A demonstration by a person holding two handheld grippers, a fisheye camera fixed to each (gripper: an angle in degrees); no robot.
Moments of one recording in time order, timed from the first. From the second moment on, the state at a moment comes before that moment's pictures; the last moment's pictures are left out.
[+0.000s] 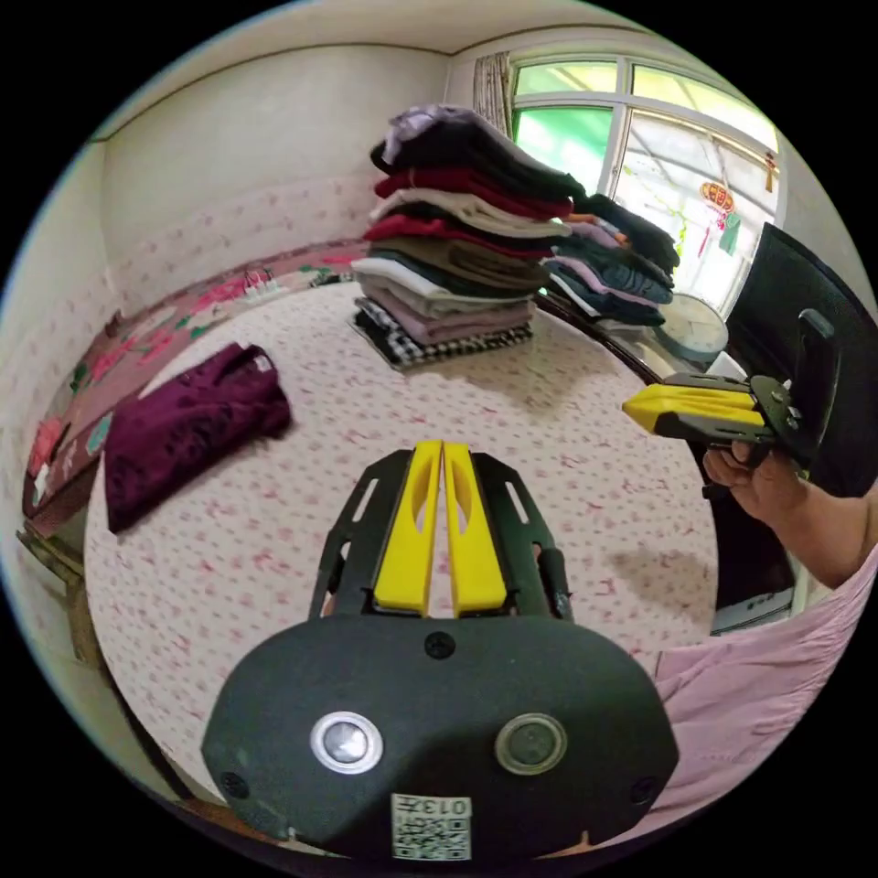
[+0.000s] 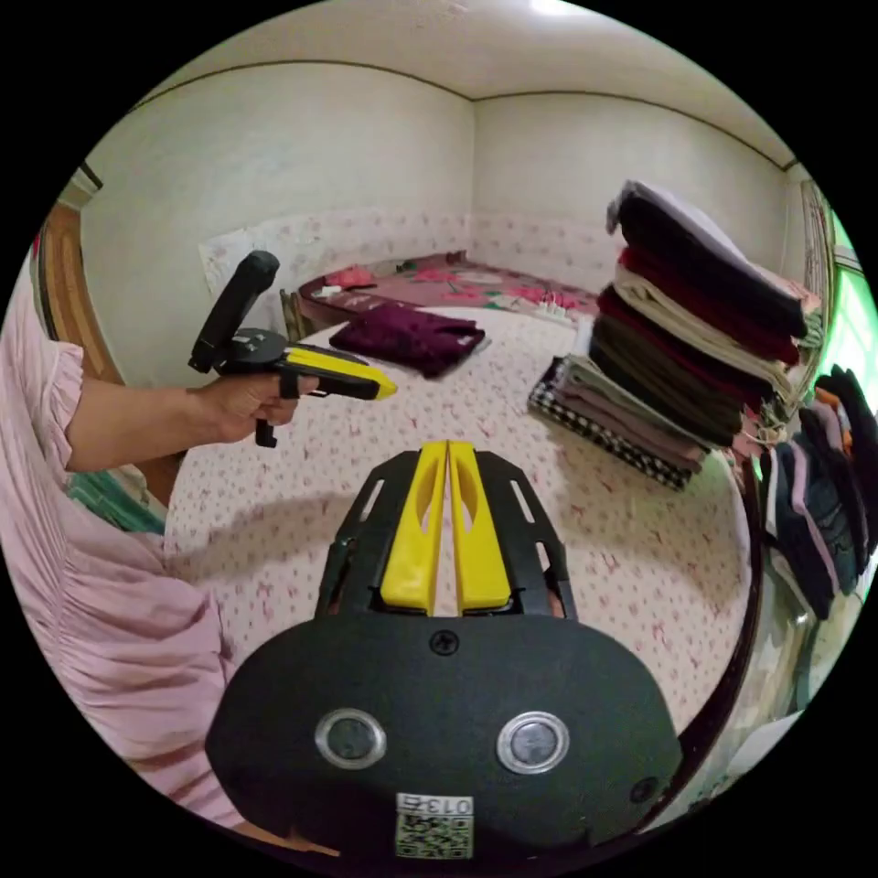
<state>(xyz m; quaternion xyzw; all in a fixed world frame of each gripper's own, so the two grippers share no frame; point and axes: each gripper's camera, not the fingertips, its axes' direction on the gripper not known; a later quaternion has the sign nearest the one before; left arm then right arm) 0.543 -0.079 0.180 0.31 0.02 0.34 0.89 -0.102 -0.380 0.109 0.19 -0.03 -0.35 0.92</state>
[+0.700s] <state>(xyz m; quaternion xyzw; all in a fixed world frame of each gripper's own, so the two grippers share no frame) 1.014 -0.092 0.138 0.35 0.00 0.54 0.77 0.326 -0.449 -0.216 0.34 0.25 -0.13 0.90</state>
